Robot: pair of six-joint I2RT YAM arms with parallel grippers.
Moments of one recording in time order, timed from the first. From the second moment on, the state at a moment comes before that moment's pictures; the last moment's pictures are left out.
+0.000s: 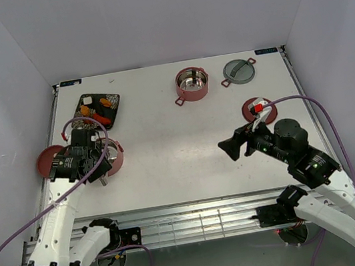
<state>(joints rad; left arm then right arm) -0.20 0.95 1.02 -1.13 -0.25 -0.61 0.64 0.57 0.69 -0.36 -0.14 0.25</state>
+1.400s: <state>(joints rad) -0.20 1.15 1.39 -1.10 -0.34 -0.57 0.64 0.55 0.69 -0.37 -0.13 0.25</state>
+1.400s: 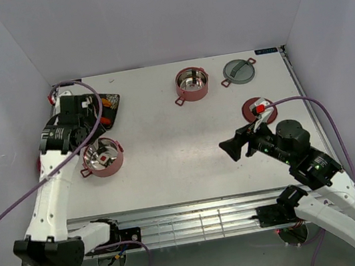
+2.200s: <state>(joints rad) -0.03 1.63 1.37 -0.65 -0.37 -0.39 0.64 0.56 0.69 -0.37 -0.15 0.25</state>
